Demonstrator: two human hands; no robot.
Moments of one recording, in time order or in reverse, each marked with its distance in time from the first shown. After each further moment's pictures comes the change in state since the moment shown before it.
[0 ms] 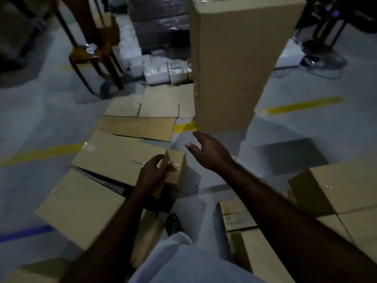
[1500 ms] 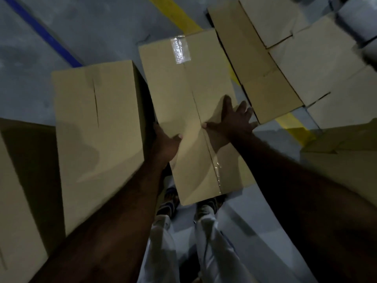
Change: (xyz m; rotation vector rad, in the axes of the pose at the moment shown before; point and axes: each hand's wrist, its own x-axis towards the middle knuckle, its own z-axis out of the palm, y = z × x) left_hand 0.283 -0.325 -0.030 -0.598 0.574 -0.917; right_hand 0.399 -0.052 0.445 -0.544 -0.733 -0.163
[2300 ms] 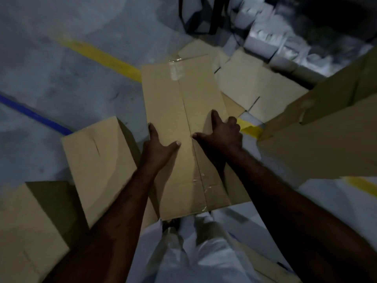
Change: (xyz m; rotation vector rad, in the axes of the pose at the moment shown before) left_hand -0.175 0.121 -0.071 0.268 -0.181 0.390; right_hand -0.227 0.006 -0.150 0.128 0.279 0.134
